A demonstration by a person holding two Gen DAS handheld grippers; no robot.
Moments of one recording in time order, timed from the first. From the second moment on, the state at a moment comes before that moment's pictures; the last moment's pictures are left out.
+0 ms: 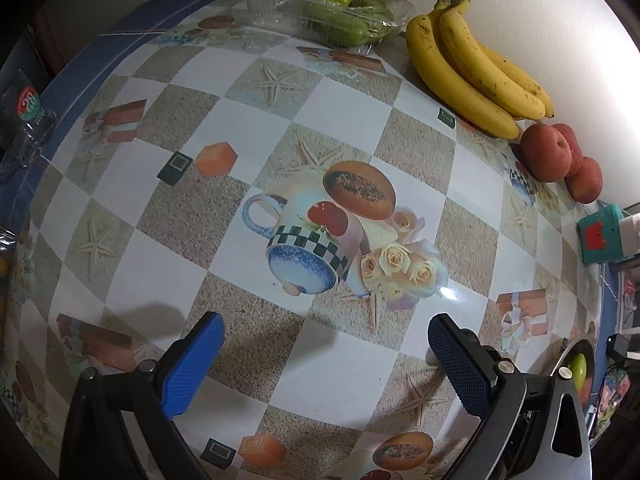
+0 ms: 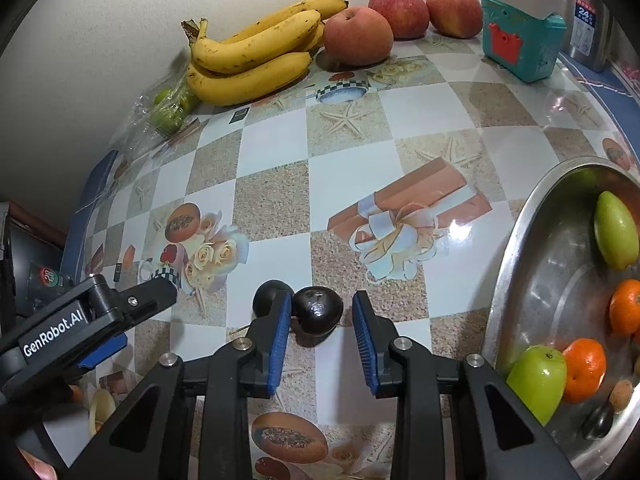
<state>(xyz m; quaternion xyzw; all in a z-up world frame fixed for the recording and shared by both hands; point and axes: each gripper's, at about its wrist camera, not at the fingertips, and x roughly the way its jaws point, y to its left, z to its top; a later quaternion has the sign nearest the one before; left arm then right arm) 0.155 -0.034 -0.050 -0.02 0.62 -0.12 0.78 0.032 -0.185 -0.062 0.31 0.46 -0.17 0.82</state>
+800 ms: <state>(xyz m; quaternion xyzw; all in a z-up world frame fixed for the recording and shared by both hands) 0.150 -0.049 -0.050 -0.02 0.62 -0.15 0.77 0.017 -0.200 -0.061 0.36 0.44 -0.16 0.81</state>
